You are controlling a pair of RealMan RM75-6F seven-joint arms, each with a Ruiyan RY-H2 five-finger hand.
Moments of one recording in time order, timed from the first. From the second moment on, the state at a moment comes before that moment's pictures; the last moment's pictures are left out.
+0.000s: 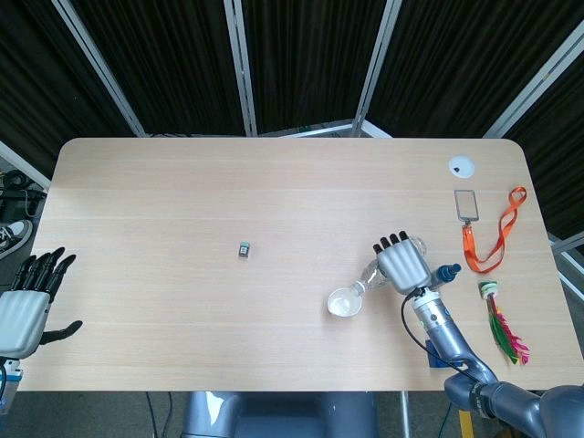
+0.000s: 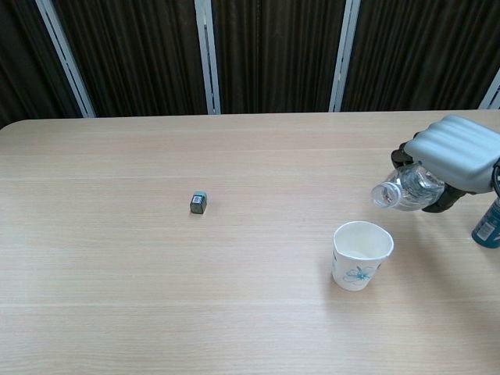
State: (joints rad) left arm -0.12 -1.08 -0.01 -1.72 1.51 1.43 0.15; right arm 0.58 -1.68 0.09 -1.00 -1.49 1.17 -0.49
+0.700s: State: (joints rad) left arm -0.12 -1.08 -0.01 -1.72 1.50 1.43 0.16; right arm 0.58 -1.72 0.08 -0.97 -1.51 1.21 -0.64
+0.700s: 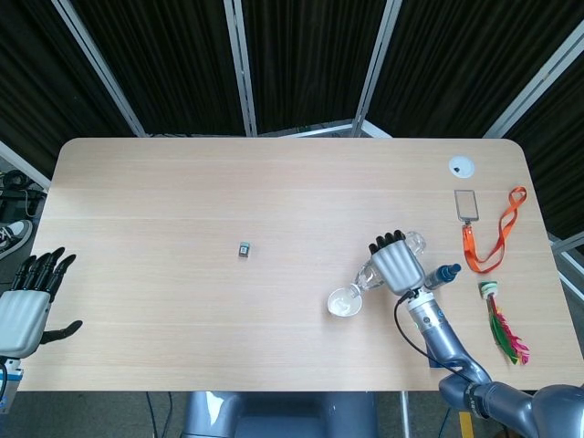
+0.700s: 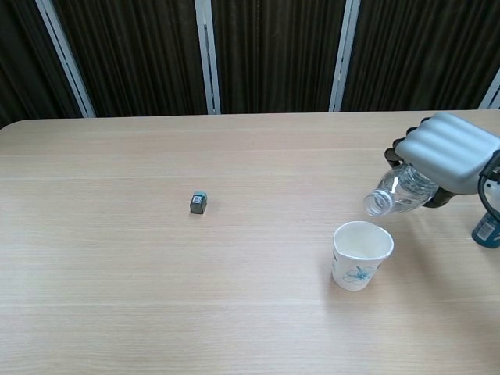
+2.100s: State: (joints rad) left arm -0.12 -1.08 -0.01 -1.72 1.50 1.43 0.16; right arm 0.59 -1.74 0.07 -0.87 -1.57 1.27 -0.67
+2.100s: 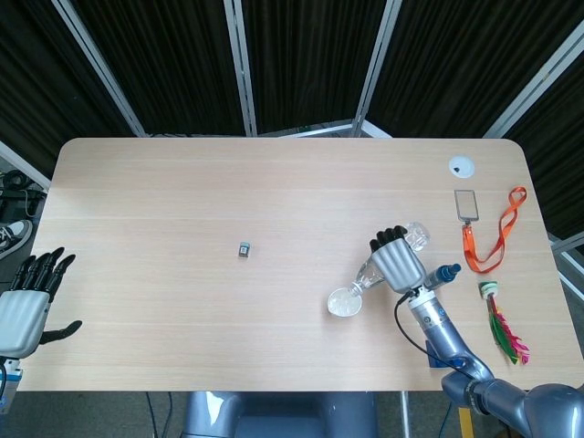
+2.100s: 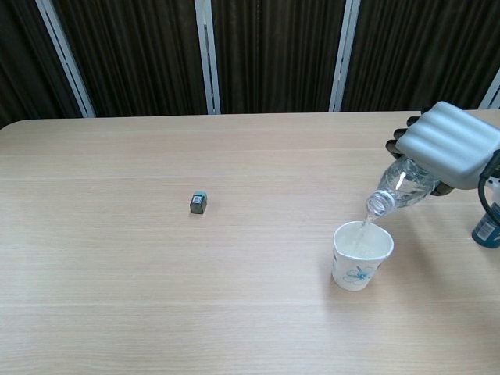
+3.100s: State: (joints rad) left arm -0.13 -1.08 -0.01 -1.72 1.49 1.41 0.16; right arm 0.58 -1.64 0.19 -1.19 -1.39 1.12 -0.11
